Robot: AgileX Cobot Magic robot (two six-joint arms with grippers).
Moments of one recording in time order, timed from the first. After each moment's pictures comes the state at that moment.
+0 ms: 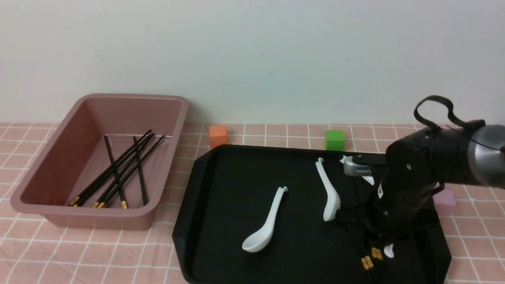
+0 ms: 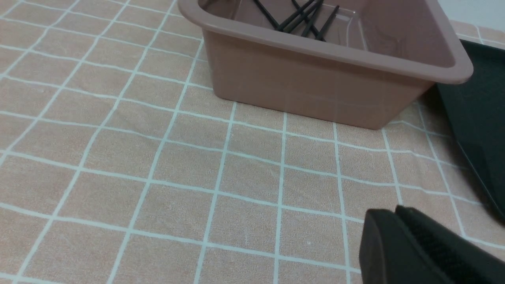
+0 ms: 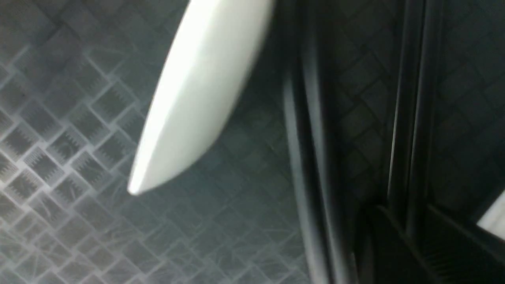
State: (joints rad) right arm 0.38 1.88 -1.10 -0.04 0.67 0.52; left arm -0.01 -0.01 0.03 -0.06 0.40 -0.21
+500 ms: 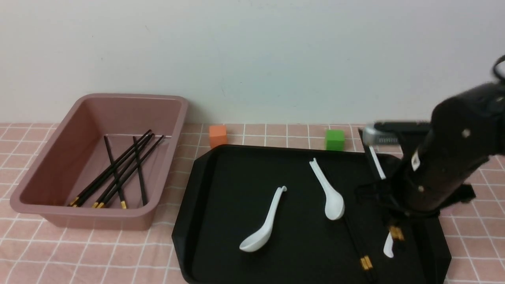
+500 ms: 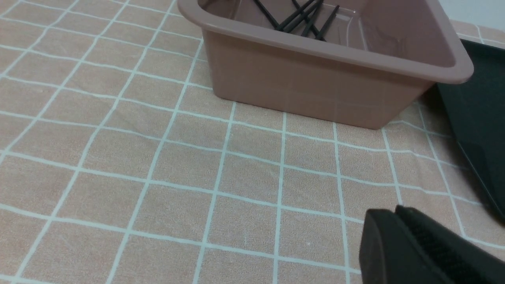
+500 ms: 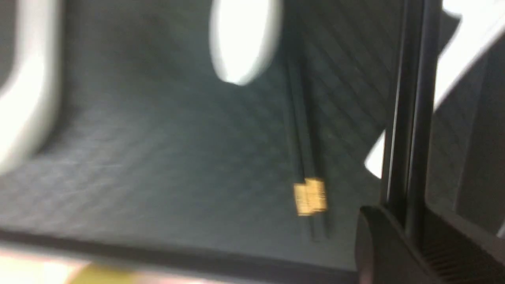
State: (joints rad) right arm 0.44 1.57 -1.16 -0.01 0.88 0.44; left arm -0.01 -0.01 0.03 -0.06 0.40 -0.21
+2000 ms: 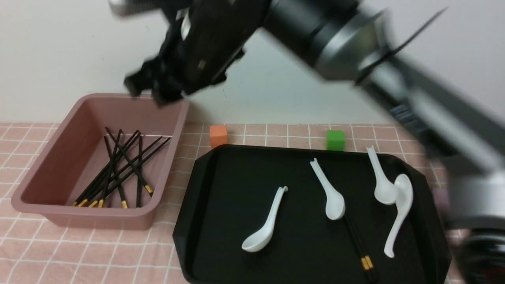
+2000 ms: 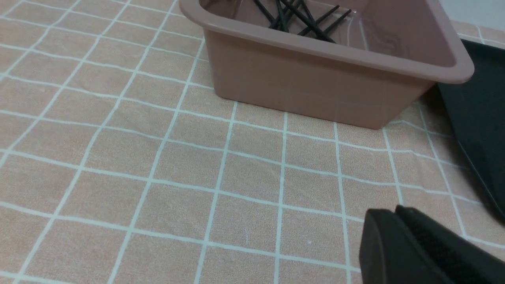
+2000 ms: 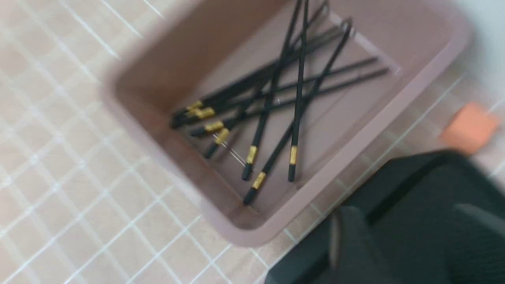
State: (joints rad) right arm 0.81 2.15 -2.56 0.04 1.25 0.11; left arm -0.01 -0.01 0.03 -0.06 0.40 -0.21
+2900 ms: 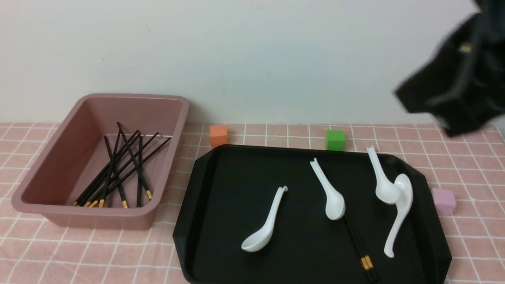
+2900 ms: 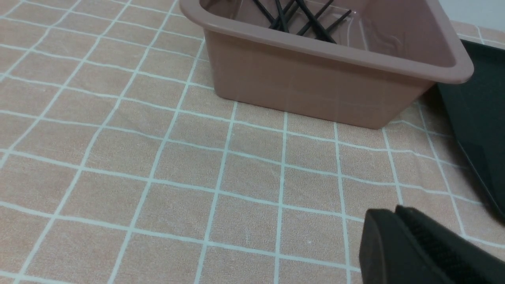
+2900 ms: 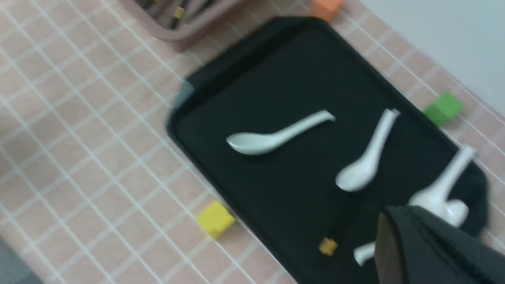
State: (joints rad) right arm 0.79 1.16 -1.54 -0.12 1.26 0.07; left arm -0.01 -0.01 0.03 -0.06 0.40 -0.21
